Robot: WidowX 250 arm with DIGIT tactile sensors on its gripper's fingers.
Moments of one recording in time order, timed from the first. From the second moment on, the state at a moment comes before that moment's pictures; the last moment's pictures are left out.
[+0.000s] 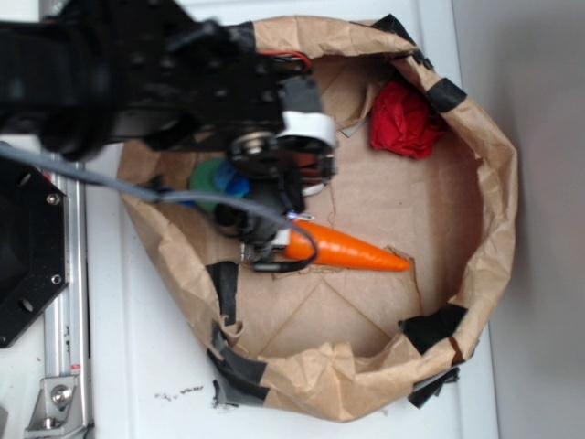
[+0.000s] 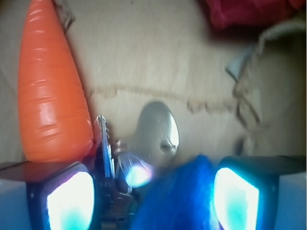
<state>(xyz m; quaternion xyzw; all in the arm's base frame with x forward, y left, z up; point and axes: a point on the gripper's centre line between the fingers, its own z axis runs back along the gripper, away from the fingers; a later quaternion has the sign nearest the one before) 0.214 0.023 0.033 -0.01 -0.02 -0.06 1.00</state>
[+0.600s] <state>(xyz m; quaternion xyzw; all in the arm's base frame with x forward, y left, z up) 0.211 0.033 0.045 0.02 -0.02 -0.03 1.00</state>
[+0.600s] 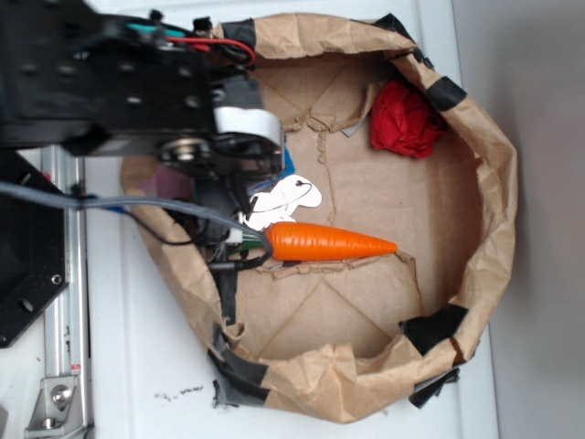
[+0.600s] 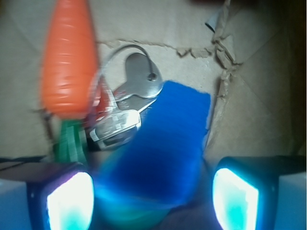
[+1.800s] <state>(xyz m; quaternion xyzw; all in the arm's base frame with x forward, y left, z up) 0.222 0.030 0.027 -0.03 0.01 -0.01 1.00</state>
